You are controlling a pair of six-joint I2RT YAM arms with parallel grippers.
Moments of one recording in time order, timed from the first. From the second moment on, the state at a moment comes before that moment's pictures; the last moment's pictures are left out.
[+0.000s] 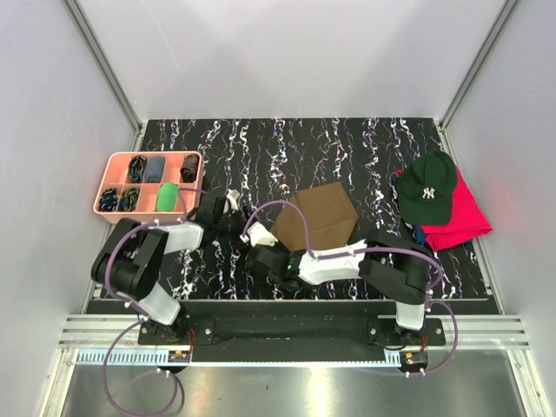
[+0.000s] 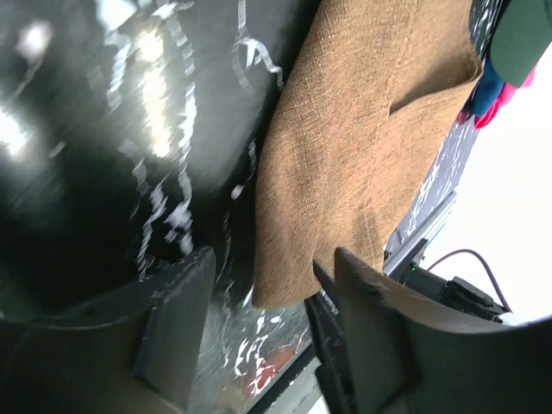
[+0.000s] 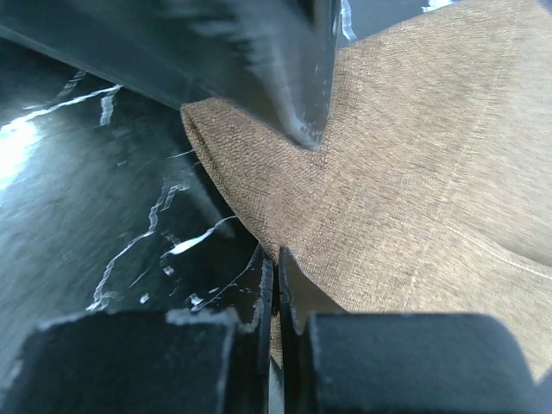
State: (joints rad) left arm -0.36 1.61 0.62 0.16 0.59 -0.84; right arm 1.24 1.88 1.01 -0.09 0.73 0.22
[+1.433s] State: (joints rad) left arm -0.47 1.21 0.28 0.51 0.43 -0.45; right arm 0.68 2.11 1.27 -0.36 -0.88 0.24
